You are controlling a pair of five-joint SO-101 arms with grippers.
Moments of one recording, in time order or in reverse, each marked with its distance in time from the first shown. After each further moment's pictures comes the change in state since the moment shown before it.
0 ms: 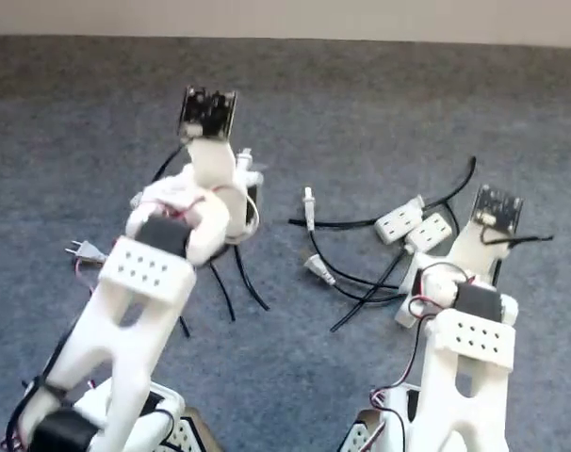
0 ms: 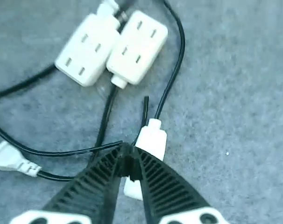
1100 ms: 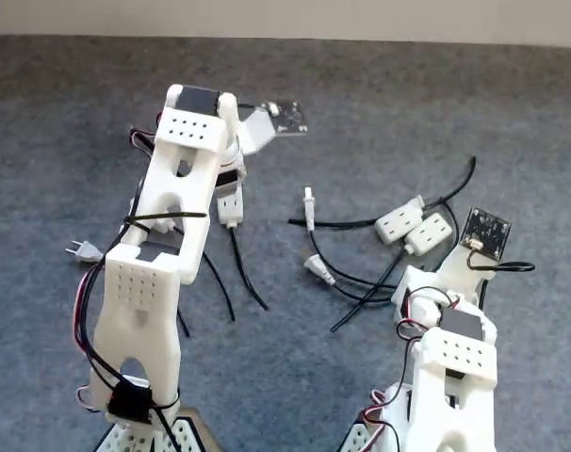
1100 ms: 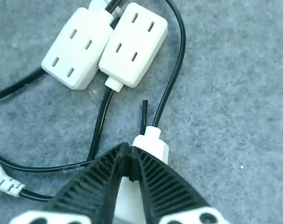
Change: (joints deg) left arm -8.1 74.2 -83.4 53.8 -69.0; right arm 0.0 -0.4 13.2 -15.5 -1.0
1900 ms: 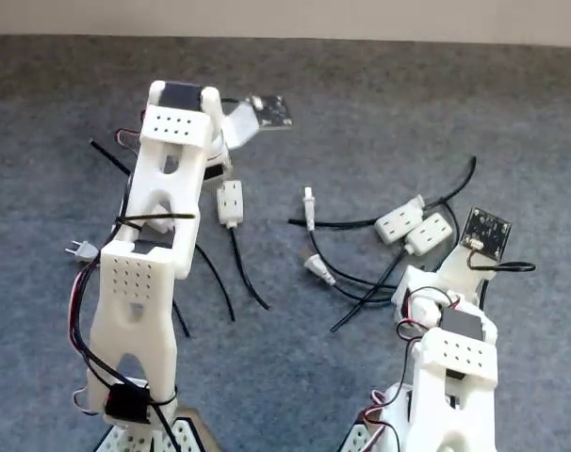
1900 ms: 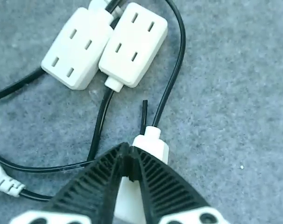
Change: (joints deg) left arm -3.4 4.2 -7.4 2.5 -0.9; right arm 0.0 0.0 0.0 0.0 0.0
